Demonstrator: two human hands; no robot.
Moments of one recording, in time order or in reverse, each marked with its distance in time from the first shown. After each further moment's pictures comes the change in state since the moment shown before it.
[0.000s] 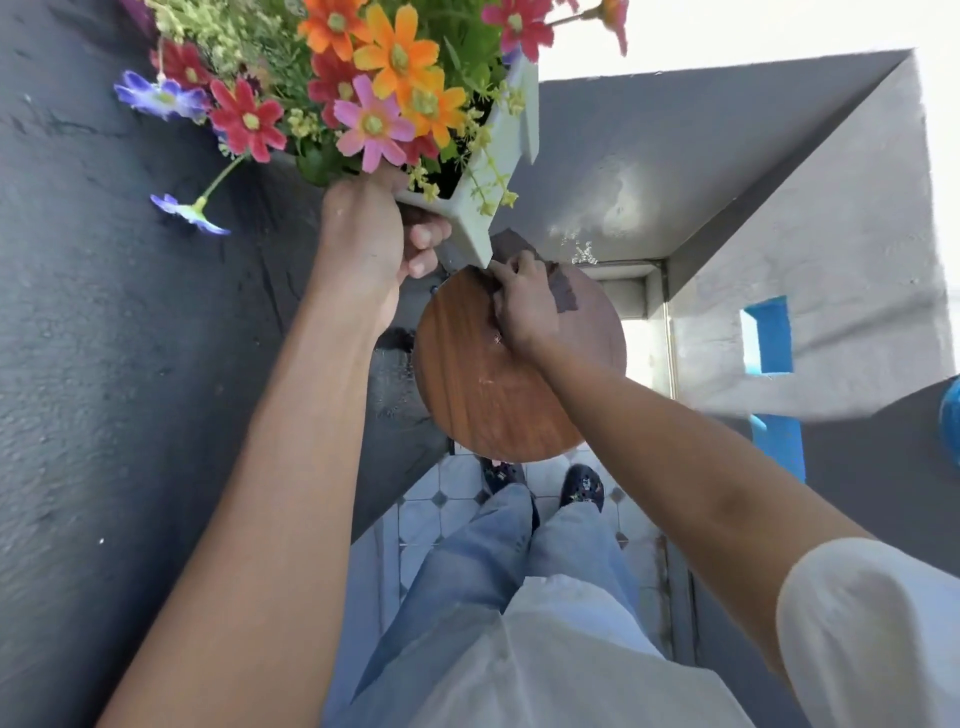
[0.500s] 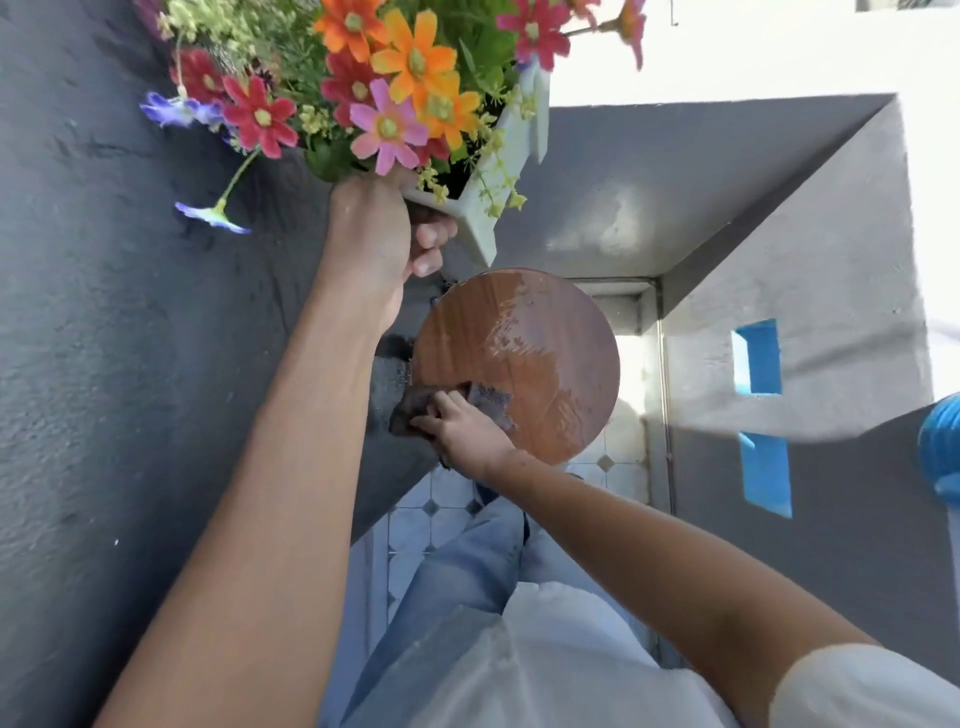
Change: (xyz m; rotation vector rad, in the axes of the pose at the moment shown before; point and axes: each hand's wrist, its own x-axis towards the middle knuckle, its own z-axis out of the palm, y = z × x) left_hand 0.002 0.013 0.002 -0.018 -0.008 0.029; right_hand -0.120 -0.041 0.043 -0.081 -0.462 -0.450
